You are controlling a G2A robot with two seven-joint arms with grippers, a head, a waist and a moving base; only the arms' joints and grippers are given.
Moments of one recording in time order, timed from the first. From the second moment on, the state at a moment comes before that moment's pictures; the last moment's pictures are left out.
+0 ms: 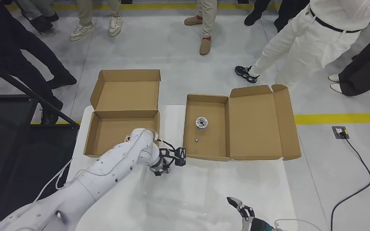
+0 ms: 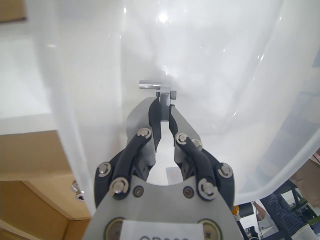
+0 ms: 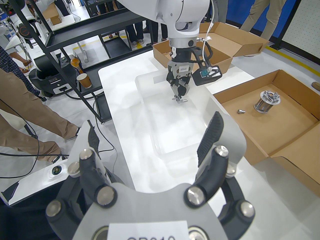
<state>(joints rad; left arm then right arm) 0.25 -1.15 -0.29 -1.06 0.88 -0.91 -0.91 -1.75 -1.28 1.58 -2.02 -1.59 -1.01 -0.20</state>
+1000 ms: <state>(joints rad) 0.30 -0.80 -0.46 -1.28 0.64 -1.01 -0.50 -1.75 -1.28 1.58 -2.02 -1.59 -1.01 -0.20</state>
